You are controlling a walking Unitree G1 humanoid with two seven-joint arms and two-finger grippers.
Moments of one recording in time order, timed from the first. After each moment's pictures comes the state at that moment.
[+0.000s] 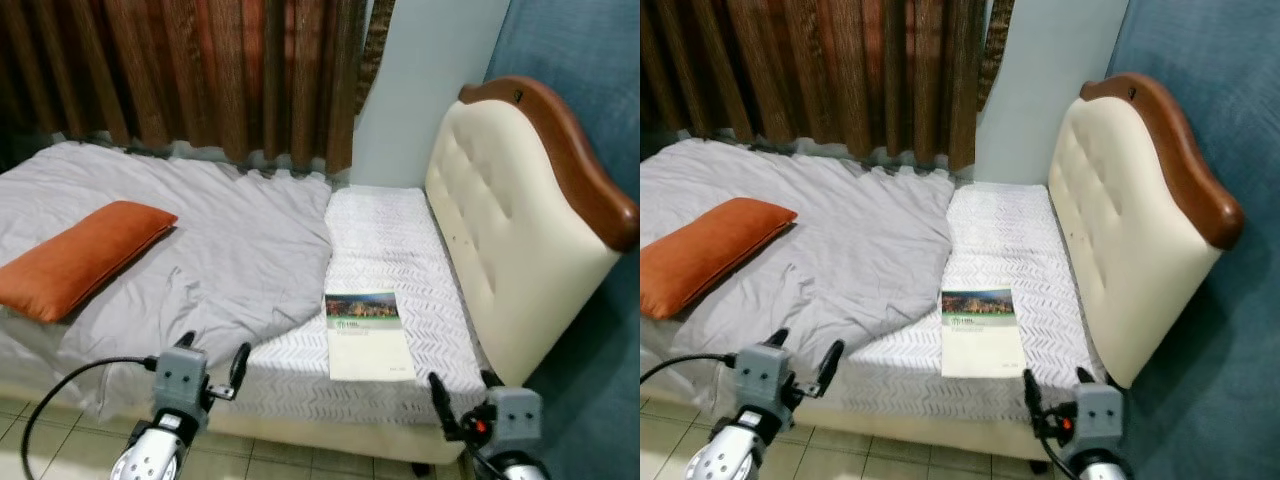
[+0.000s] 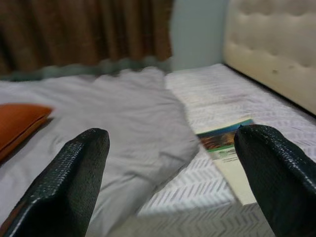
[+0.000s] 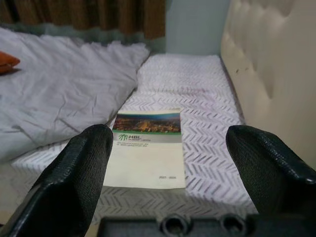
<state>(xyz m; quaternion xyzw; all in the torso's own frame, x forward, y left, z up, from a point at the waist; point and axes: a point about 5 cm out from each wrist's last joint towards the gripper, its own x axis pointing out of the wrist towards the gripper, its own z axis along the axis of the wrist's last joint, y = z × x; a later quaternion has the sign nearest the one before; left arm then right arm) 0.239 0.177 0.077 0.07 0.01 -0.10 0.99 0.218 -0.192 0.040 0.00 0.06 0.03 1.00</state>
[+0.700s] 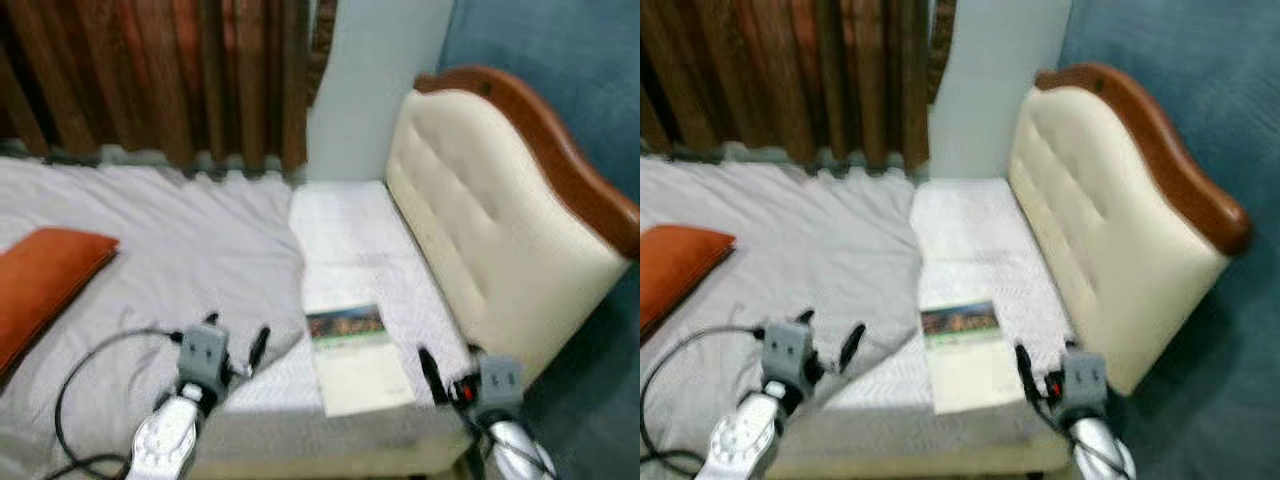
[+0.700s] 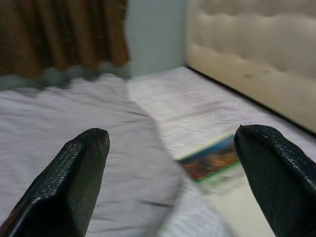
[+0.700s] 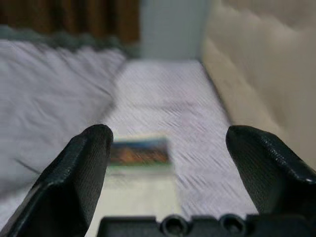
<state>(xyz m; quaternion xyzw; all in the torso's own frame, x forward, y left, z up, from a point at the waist) 0.258 0.171 0.077 0.07 0.01 -0.12 0.99 0.251 -0.181 0.048 0.00 0.04 0.06 1.00</state>
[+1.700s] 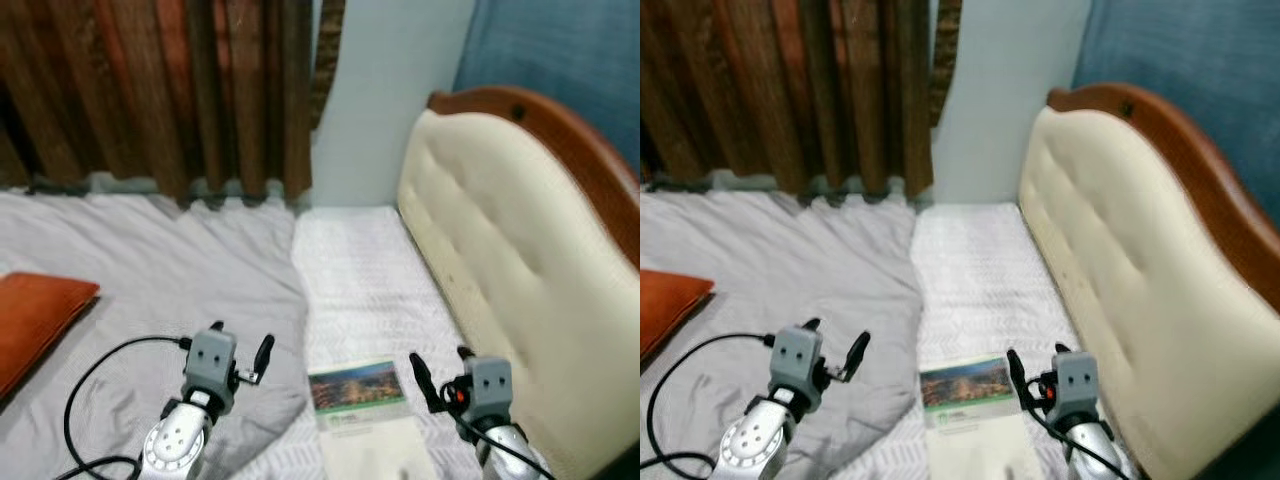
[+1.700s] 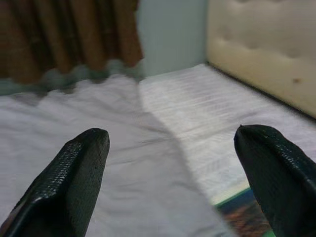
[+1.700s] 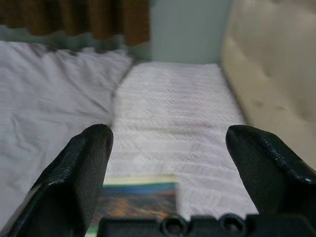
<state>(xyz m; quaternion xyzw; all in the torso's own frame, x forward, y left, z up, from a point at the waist) 0.258 0.162 0.069 0.07 0.03 -0.12 0.99 0.250 -0.180 0.038 0.00 0.07 0.08 0.99</state>
